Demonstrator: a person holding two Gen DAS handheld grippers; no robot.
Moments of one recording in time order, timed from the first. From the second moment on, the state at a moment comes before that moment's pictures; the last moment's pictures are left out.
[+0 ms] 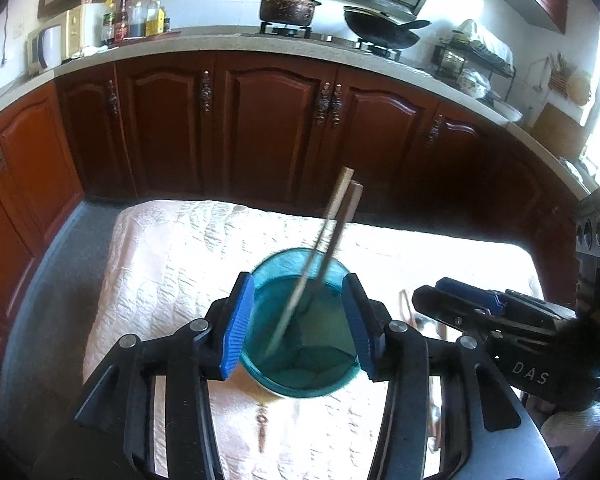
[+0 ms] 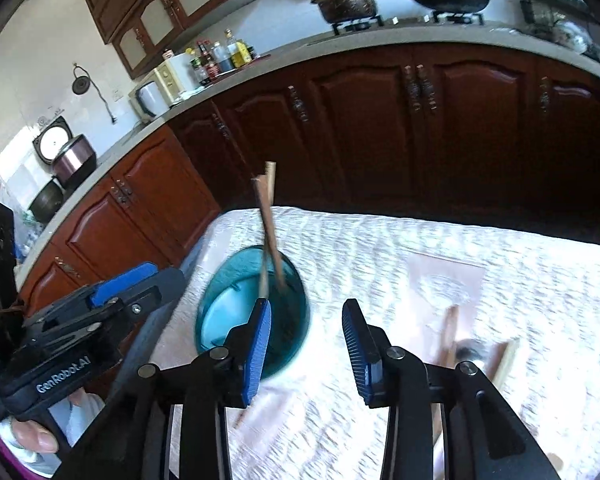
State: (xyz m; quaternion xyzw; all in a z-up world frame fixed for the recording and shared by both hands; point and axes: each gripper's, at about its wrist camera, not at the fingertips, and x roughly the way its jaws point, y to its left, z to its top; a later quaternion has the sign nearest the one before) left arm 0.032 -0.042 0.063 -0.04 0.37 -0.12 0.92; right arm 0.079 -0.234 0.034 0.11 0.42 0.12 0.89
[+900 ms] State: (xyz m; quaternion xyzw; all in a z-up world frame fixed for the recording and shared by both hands) left arm -0.012 -0.145 0.036 0.00 0.41 -0.21 0.89; right arm -0.013 -0.349 0.000 0.15 0.44 -0.03 0.89
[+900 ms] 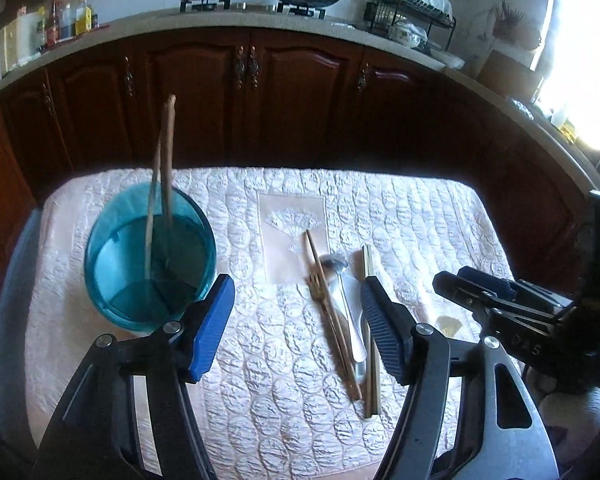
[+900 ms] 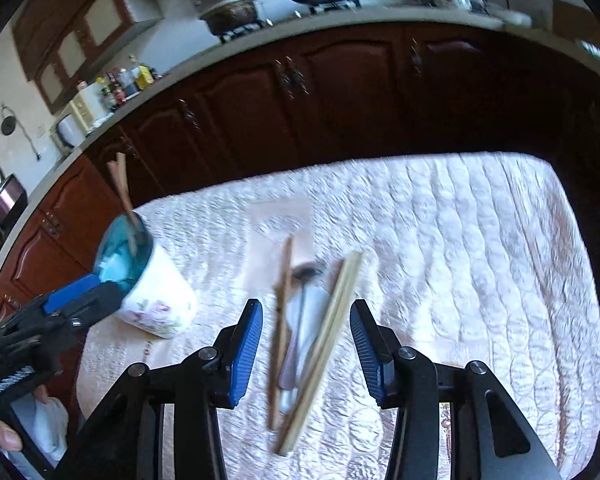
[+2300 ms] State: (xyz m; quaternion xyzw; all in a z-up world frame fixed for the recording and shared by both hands) left arm 0.084 -0.238 -0.060 0.02 0.51 -0.17 0.84; right arm 0.016 -0.445 -0.107 0.23 0.52 -0.03 0.83
